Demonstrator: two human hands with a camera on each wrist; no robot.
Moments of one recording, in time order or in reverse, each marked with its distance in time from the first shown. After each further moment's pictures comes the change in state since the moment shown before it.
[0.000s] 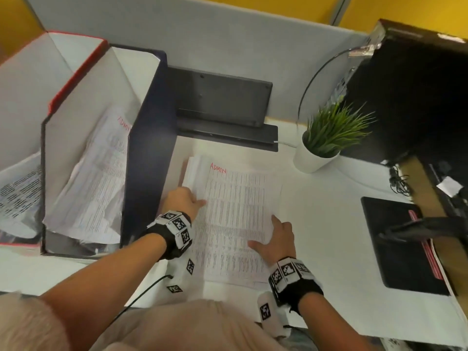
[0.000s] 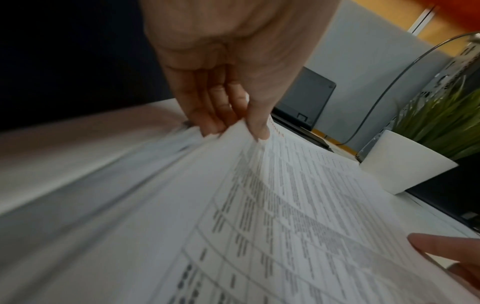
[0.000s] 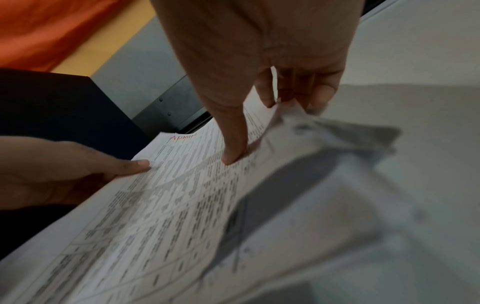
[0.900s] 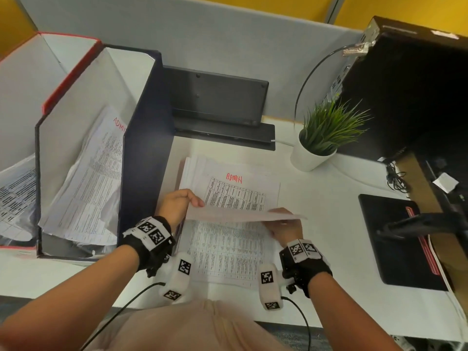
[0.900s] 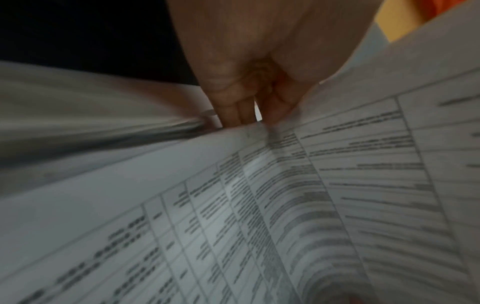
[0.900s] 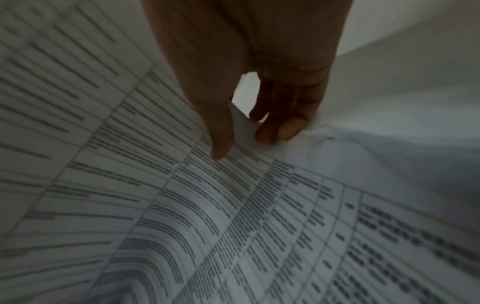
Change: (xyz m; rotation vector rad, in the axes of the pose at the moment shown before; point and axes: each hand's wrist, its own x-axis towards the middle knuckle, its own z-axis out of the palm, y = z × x) left_hand -0.017 -0.004 -0.013 -0.795 -0.201 0.017; right_hand 0.025 -0.003 -0.026 0.534 0.012 -0.002
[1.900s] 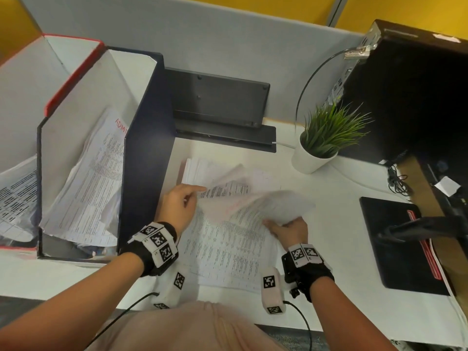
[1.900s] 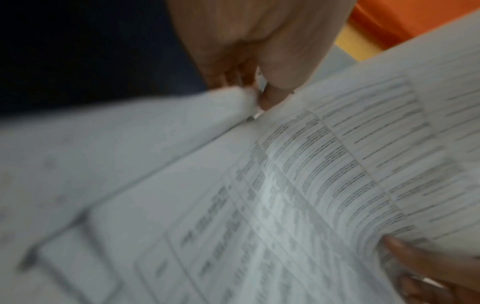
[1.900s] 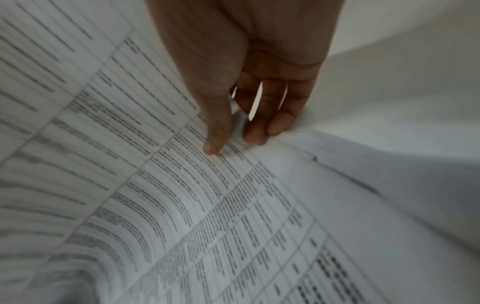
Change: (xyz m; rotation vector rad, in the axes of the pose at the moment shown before) left_hand 0.004 -0.012 0.000 0.482 0.174 0.434; right_hand -0.005 0.001 -0.004 0.219 0.134 0.033
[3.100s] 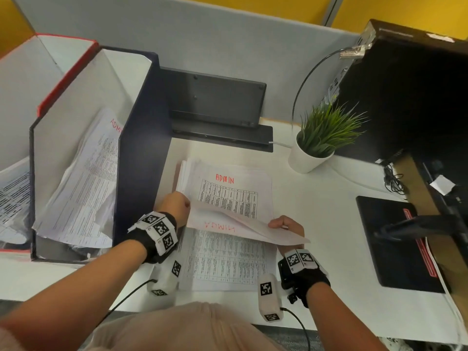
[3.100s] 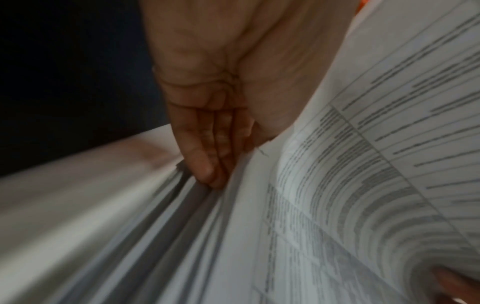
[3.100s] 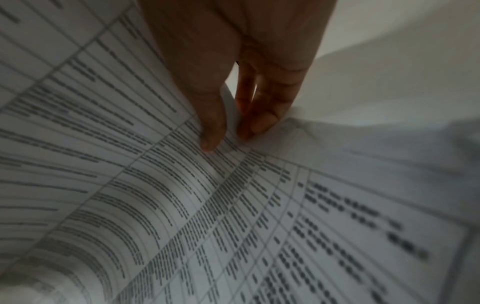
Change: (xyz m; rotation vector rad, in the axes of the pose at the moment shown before) left_hand 0.012 0.018 -0.007 0.363 -0.359 -0.332; right_hand 0.001 0.004 -0.005 0.228 -0.045 0.060
